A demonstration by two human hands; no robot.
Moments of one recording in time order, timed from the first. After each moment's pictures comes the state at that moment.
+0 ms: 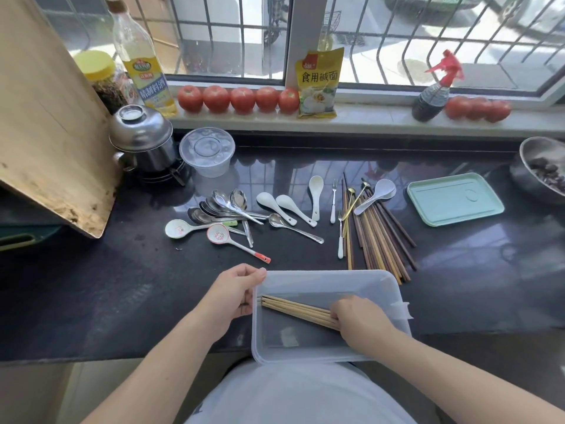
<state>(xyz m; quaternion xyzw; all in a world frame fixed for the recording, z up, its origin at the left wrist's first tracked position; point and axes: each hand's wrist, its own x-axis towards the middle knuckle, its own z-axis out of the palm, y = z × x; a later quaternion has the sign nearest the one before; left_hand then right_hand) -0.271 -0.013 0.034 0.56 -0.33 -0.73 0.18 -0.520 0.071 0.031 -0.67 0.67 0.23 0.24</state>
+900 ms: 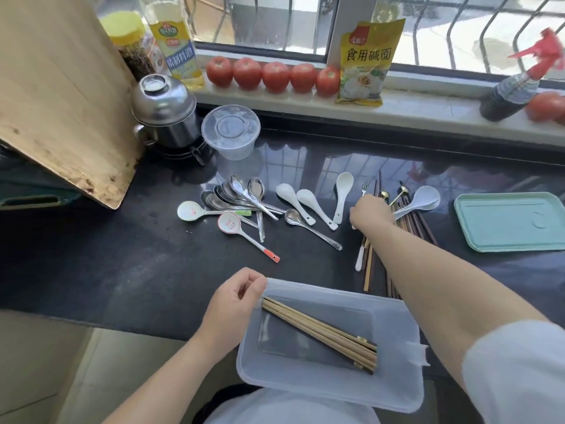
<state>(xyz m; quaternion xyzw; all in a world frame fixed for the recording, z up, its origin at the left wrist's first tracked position) -0.287 0.016 0.025 0.62 -0.50 -0.54 0.27 -0.574 -0.161 -0.010 -0.50 0.84 0.07 0.21</state>
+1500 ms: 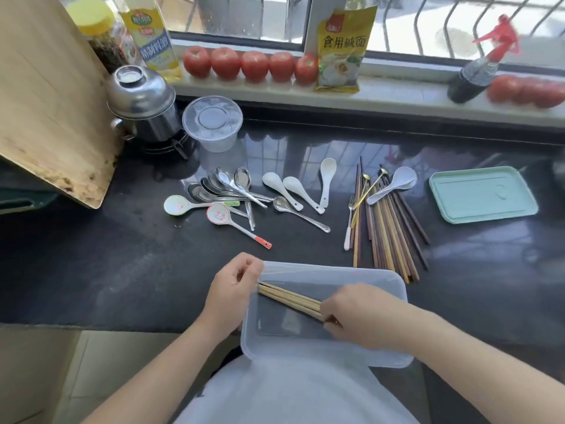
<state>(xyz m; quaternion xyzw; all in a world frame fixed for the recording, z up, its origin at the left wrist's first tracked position) -0.287 0.013 0.023 0.60 -0.51 -0.54 0.29 -0.527 0.039 0.087 -0.79 0.48 0.24 0.29</state>
